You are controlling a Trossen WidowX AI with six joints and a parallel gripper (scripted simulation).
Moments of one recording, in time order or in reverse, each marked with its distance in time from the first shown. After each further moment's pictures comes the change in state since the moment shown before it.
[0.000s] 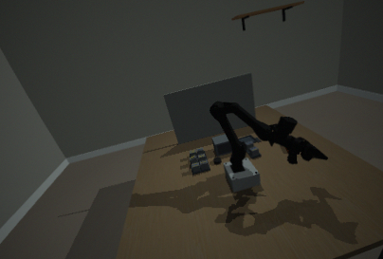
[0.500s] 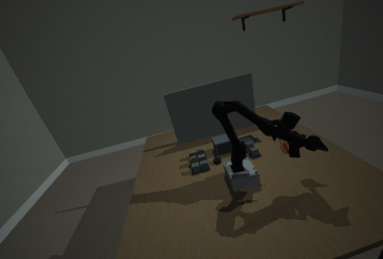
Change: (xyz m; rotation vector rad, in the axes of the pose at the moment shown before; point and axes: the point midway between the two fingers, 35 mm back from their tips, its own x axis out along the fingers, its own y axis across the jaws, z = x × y) arm 0.003 -0.053 -0.018 -0.235 -0.011 -0.164
